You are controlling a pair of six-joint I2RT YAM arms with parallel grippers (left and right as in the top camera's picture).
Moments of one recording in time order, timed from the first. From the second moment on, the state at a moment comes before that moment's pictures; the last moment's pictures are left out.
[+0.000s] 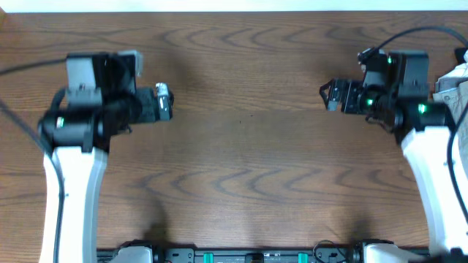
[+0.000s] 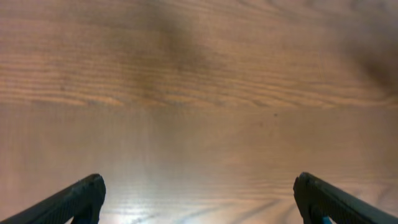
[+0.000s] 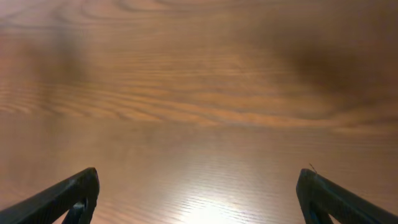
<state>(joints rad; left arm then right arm) 0.00 1.32 1.43 -1.06 0.23 -0.09 0.00 1.42 1.25 -0.76 -0.30 0.17</state>
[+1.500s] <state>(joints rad) 0.00 1.38 1.45 -1.06 0.24 0.01 -0.52 2.23 1.90 -0.97 0.08 0.22</state>
